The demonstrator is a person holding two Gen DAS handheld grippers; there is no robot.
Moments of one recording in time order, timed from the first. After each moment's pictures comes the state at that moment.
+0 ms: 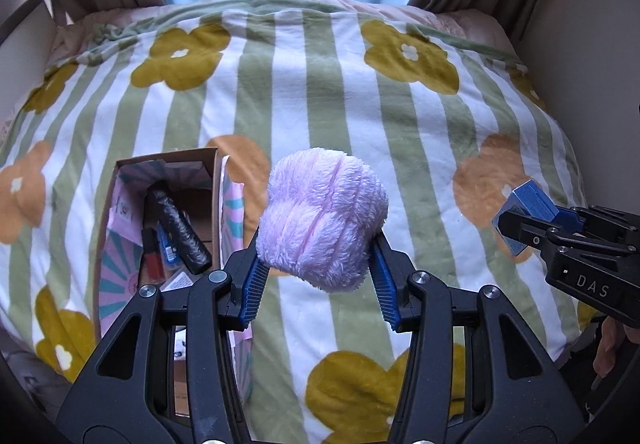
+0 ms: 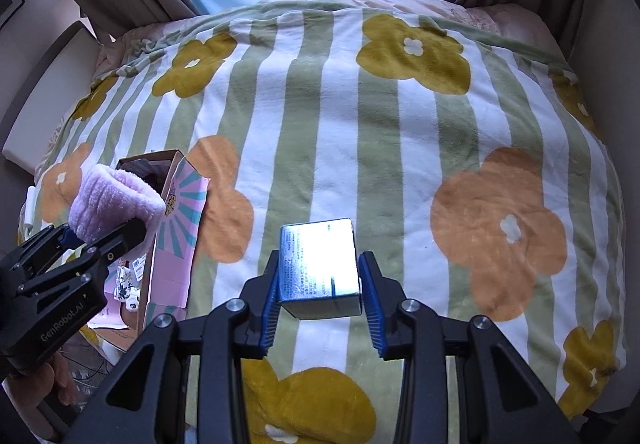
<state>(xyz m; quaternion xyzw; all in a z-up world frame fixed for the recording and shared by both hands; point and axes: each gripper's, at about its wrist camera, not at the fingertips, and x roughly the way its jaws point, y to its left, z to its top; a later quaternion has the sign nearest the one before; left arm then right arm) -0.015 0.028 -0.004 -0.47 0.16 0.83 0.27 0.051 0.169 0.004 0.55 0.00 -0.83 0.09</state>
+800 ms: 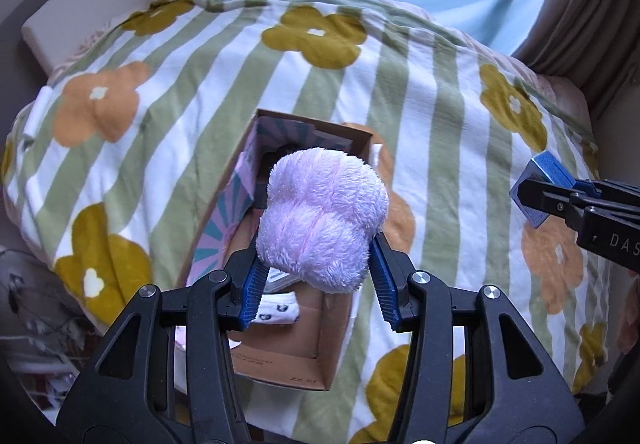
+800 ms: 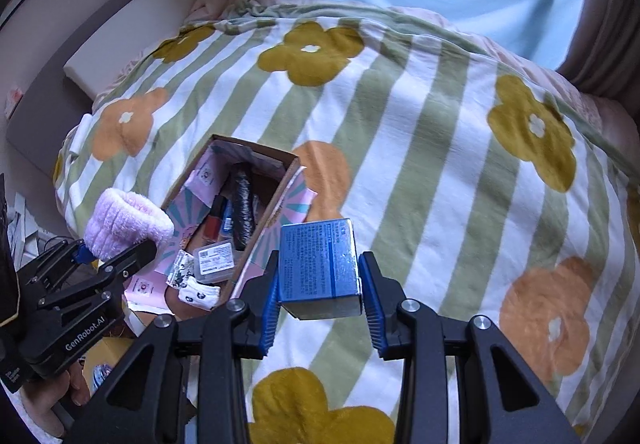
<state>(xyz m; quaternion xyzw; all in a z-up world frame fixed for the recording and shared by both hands) -0.042 -0.112 0.012 -0.49 0.07 0.86 0.10 0.017 0.022 0.022 0.53 0.11 -0.79 0.27</state>
